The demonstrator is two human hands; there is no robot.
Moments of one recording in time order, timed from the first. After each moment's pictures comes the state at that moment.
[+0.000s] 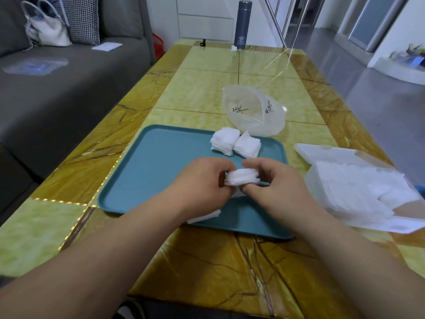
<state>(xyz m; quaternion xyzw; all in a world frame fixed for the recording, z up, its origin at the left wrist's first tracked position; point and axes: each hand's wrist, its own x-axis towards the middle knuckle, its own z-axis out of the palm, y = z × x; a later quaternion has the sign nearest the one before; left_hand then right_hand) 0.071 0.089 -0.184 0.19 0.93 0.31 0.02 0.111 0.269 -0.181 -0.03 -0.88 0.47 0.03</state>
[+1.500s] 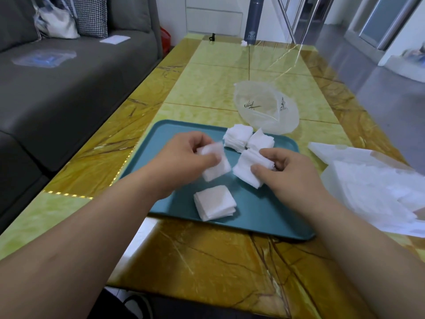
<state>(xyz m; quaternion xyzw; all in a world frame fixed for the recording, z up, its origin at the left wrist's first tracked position) 0.050 0.039 -0.168 0.05 0.84 0.54 0.07 0.089 0.263 -0.183 -0.07 -0.87 0.49 0.04</state>
